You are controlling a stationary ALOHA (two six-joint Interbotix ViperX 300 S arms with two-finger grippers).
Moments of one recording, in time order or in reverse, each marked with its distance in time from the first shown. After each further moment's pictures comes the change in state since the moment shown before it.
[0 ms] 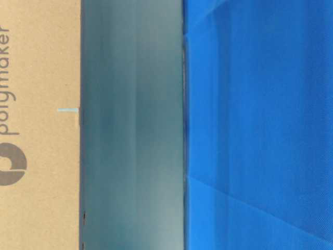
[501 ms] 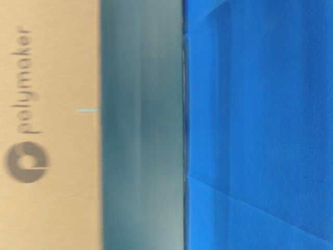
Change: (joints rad) left arm 0.008 0.002 0.052 0.000 -0.061 0.000; right arm -0.003 -0.008 0.072 0.000 -0.081 0.000
